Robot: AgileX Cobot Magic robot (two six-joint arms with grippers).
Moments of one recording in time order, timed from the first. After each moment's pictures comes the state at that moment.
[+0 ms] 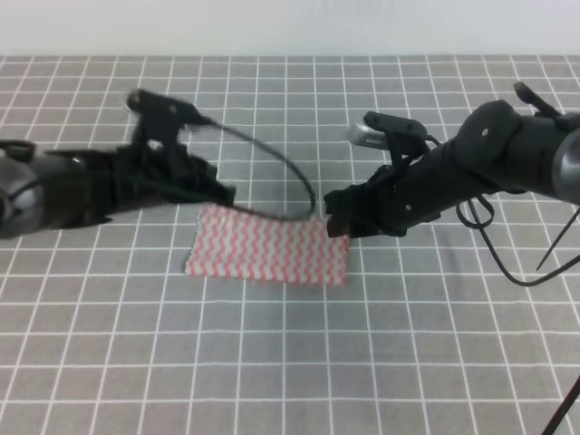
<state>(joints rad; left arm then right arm) -0.31 1.88 -1.13 -1.74 0.21 1.76 0.42 1.97 -1.41 0.71 0.64 -0.29</state>
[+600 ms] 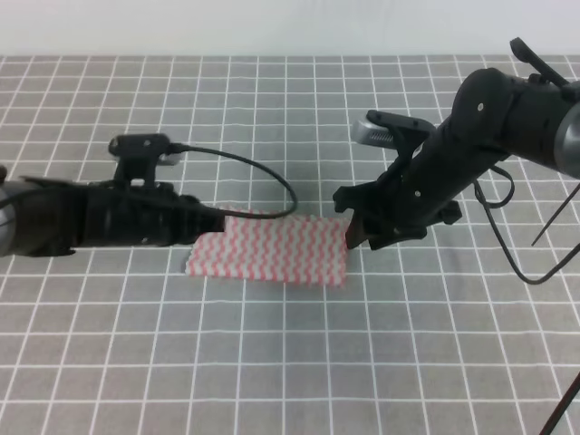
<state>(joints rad) -0.24 1.88 -1.05 -1.57 0.40 1.46 0.42 1.97 -1.52 0.44 0.87 0.01</state>
